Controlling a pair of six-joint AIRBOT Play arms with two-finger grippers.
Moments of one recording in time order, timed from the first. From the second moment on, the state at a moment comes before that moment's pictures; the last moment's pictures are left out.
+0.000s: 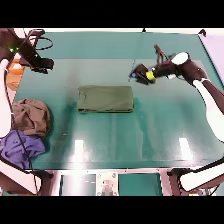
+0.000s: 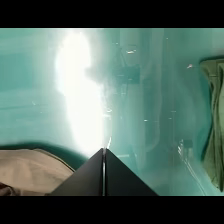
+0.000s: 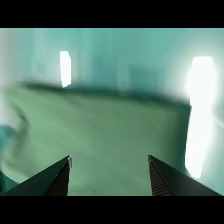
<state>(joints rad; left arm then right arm) -0.02 -1.77 2.02 1.58 -1.56 -1.46 0.04 -1.69 1.44 -0.80 1.08 1.49</state>
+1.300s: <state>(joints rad) -0.02 -1.77 2.02 1.56 -1.57 -1.47 -0.99 -1.23 1.05 -0.95 1.15 1.49</state>
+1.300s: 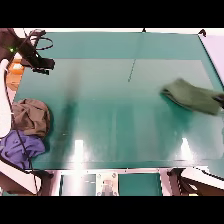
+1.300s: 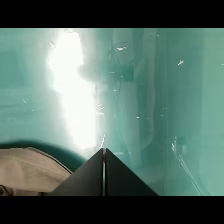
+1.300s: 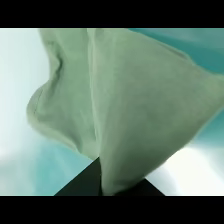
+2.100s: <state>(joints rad) -0.02 -1.77 2.02 1.51 -1.58 -1.43 -1.46 -1.14 0.85 -1.22 1.28 1.55</state>
